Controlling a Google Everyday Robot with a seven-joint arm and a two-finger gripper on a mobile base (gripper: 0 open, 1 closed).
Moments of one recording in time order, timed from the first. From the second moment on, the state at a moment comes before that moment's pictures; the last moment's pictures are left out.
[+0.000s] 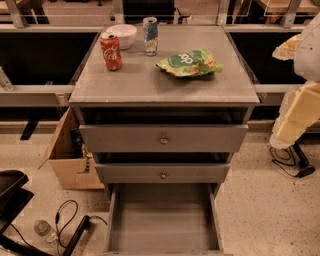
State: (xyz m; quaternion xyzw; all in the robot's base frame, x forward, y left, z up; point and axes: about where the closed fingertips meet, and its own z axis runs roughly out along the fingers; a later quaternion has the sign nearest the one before) arm 0.438 -0.210 0.997 -0.60 0.77 -0.06 0.19
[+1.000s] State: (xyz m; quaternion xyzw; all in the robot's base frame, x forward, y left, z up) arm 0.539 -0.225 0.996 -0.60 0.76 -0.04 0.26
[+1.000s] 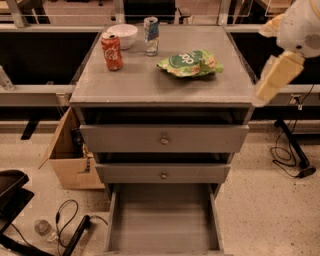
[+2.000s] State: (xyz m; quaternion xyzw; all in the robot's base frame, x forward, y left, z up) arm 0.680 -0.206 0.962 -0.56 0.76 0.02 0.33
